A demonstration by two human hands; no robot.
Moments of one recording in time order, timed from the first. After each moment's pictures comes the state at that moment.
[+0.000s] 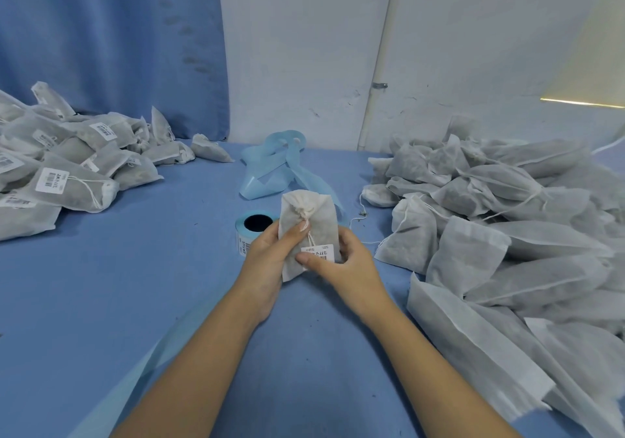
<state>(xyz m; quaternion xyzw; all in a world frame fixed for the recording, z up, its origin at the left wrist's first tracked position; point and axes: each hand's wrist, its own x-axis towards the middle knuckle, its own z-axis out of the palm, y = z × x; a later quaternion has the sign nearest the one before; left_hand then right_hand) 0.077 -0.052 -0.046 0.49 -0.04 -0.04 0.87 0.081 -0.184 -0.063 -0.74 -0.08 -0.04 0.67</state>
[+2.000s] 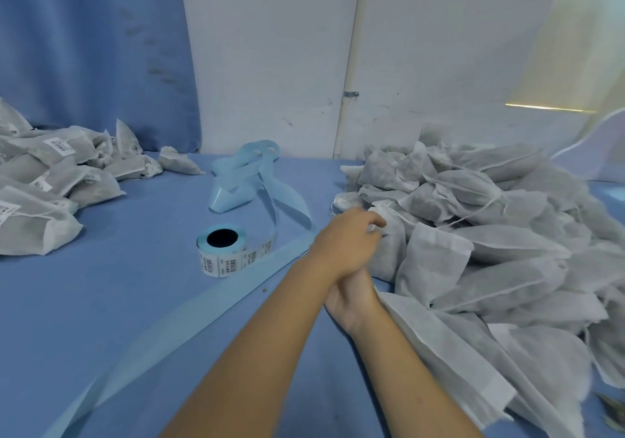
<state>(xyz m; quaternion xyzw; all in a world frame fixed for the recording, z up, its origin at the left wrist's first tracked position) 0.127 -0.169 -0.009 0.89 -0.22 0.01 0.41 0.094 -0.210 -0.056 -0.33 0.06 0.06 0.94</state>
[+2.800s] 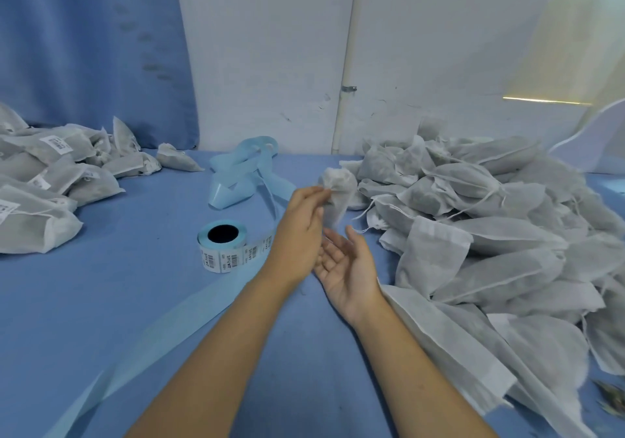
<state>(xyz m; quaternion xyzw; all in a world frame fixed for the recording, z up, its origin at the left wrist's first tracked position) 0.112 -0.121 -0.019 0.77 -0.18 0.19 0.58 0.101 -0.211 -0.056 -0.35 0.11 0.05 0.93</state>
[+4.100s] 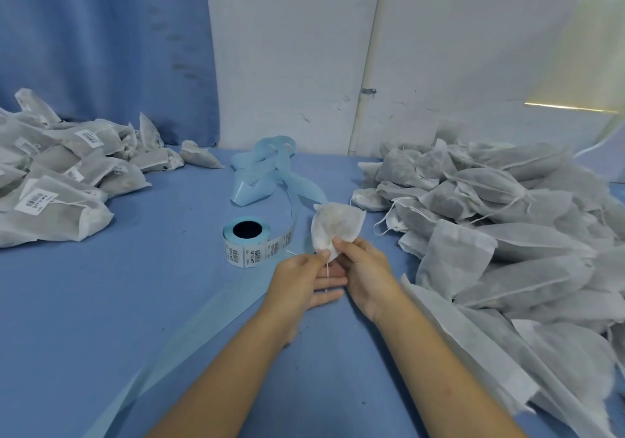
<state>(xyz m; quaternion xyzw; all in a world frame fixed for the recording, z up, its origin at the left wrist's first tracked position) 0.064 -0.094 -0.046 0.58 0.05 -0.11 0.81 0.091 -0.204 -0.047 -0.53 0.07 0.05 0.85</state>
